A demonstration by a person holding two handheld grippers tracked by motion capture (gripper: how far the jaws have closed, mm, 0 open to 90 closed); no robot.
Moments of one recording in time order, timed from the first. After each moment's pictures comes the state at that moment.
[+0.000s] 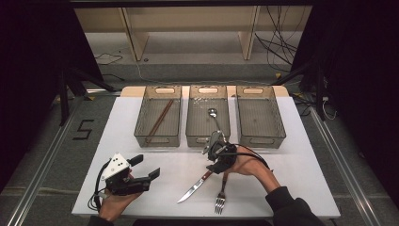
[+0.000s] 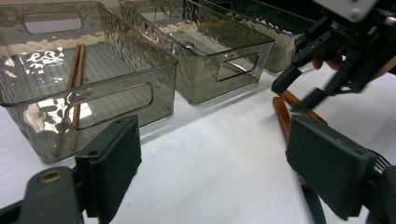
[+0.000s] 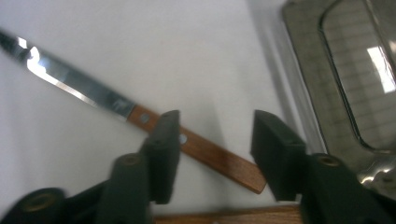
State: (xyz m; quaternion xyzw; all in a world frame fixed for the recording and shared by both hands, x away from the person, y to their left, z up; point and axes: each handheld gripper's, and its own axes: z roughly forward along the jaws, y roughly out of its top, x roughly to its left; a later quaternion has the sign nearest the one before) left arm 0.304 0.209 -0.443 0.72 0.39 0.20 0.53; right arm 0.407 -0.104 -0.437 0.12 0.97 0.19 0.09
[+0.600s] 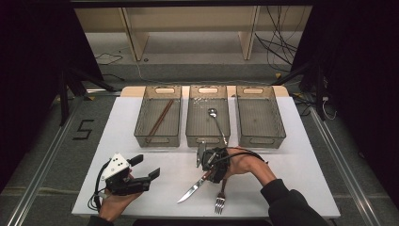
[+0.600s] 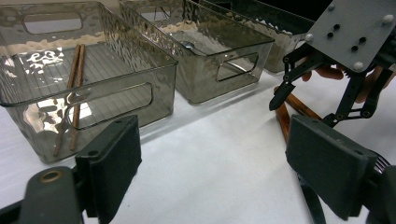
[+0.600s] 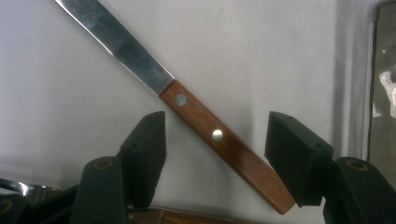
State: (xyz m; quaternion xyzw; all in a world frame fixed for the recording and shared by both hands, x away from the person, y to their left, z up) left arm 0.305 0.209 -0.443 0.72 0.39 0.20 0.53; right arm 0.402 -0.081 -0.452 0.00 0.99 0.11 0.06
